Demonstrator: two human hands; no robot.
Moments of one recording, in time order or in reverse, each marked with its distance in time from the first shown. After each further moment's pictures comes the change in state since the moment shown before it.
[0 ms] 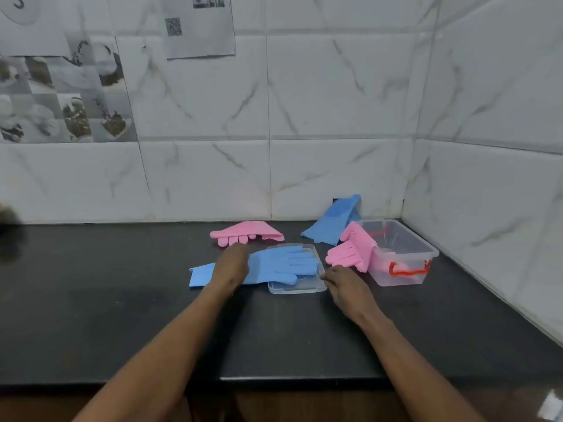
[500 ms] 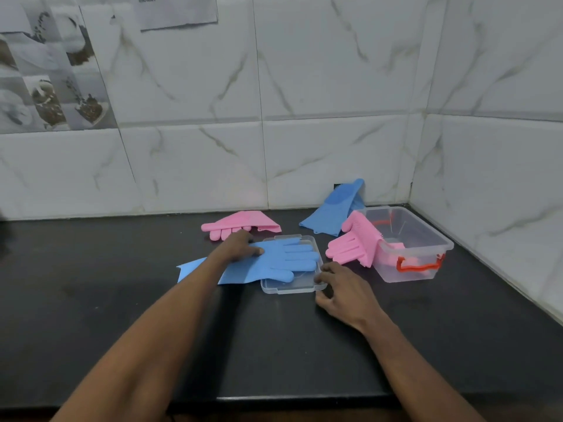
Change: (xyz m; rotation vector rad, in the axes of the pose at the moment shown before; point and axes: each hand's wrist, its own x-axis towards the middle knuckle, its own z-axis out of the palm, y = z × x) left_hand 0.069 0.006 0.016 -0.124 -0.390 -0.072; right_hand 0.011 0.016 0.016 -0.057 -0.036 -0.078
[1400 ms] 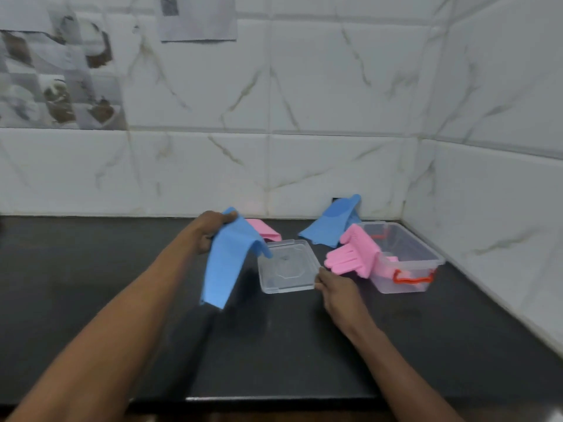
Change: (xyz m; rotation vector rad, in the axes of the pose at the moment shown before) left_hand -0.044 -0.014 -0.083 -1.084 -0.032 -0.174; right_hand -0.001 -0.031 0.002 0.163 0.151 0.062
